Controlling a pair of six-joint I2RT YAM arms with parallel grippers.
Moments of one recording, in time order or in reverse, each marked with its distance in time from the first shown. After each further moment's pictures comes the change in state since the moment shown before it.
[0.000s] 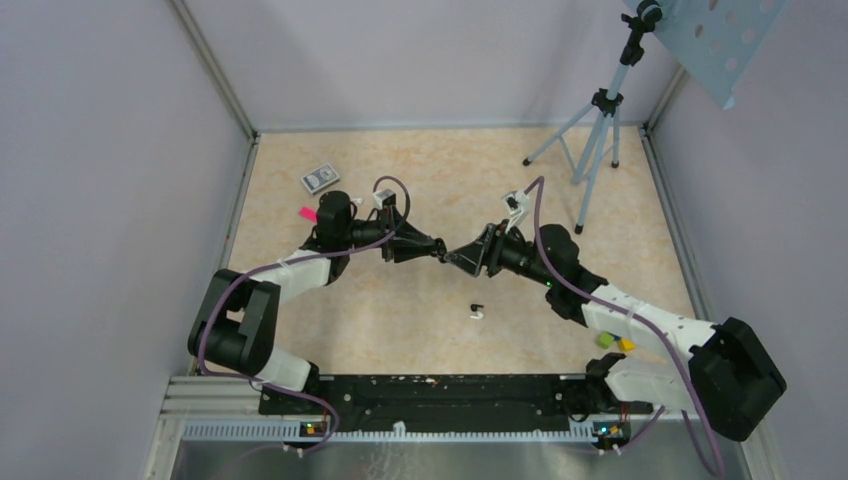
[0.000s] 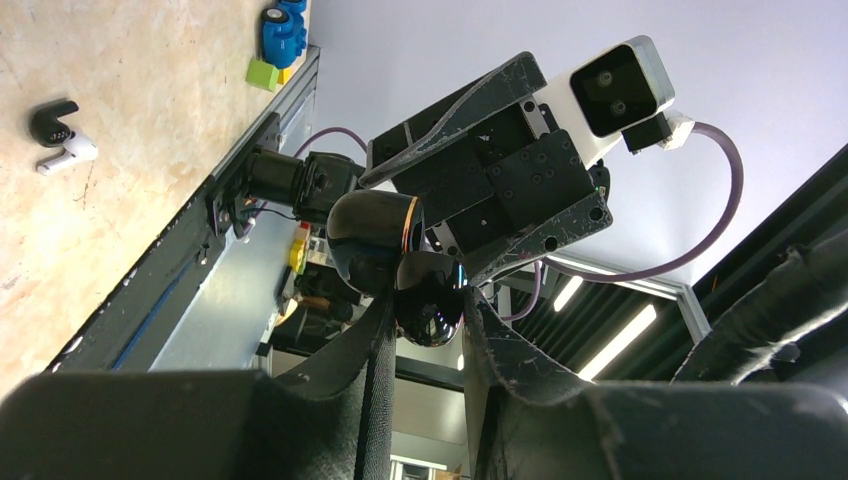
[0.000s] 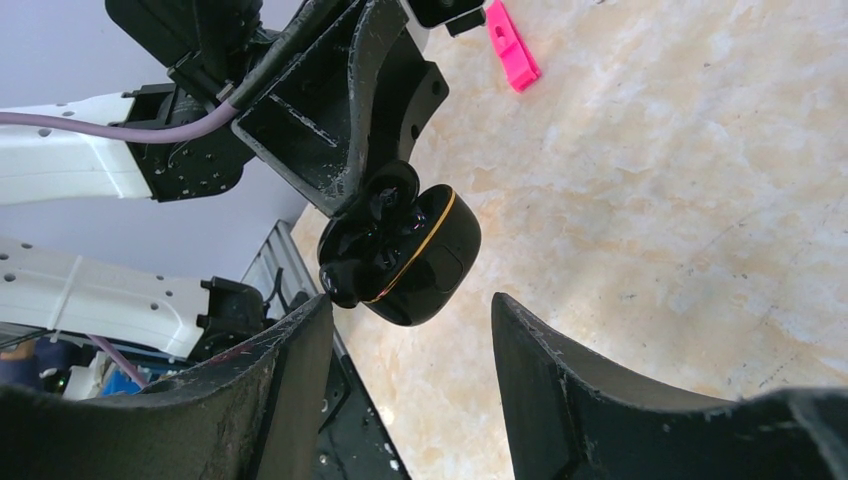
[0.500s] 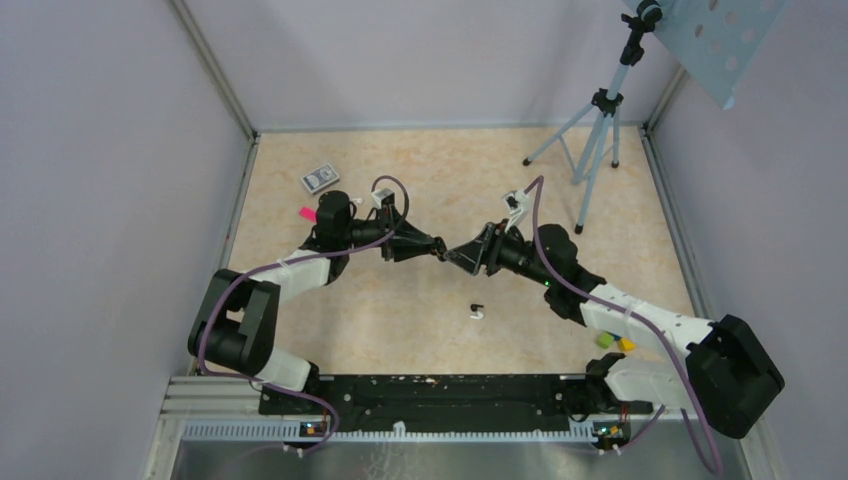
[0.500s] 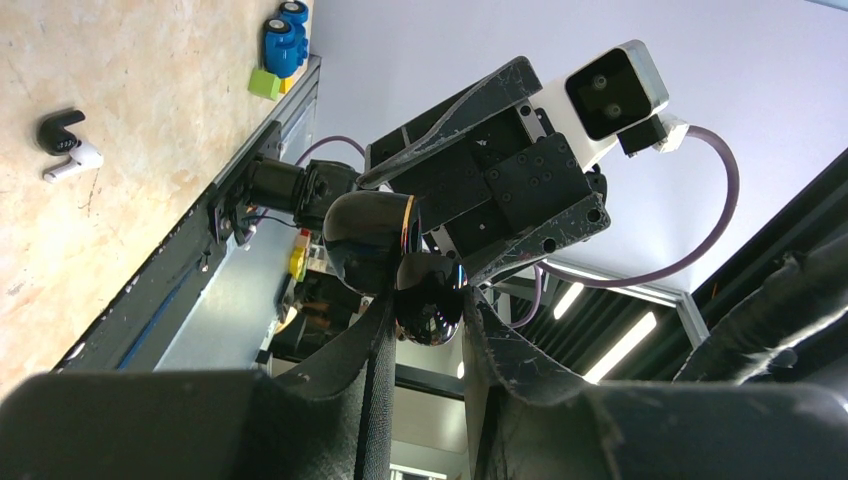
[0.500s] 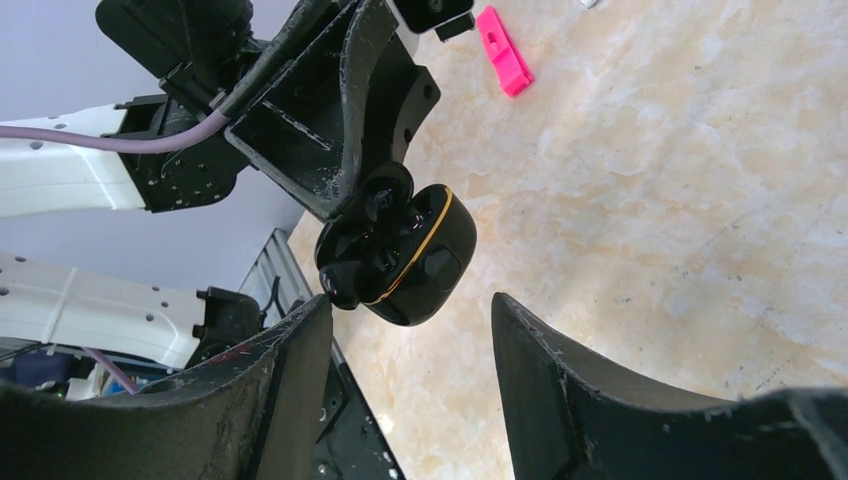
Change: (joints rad) left arm 0.003 0.000 0.000 -0.001 -0.013 0.001; right arm 0.002 0.015 0.000 0.014 0.021 0.010
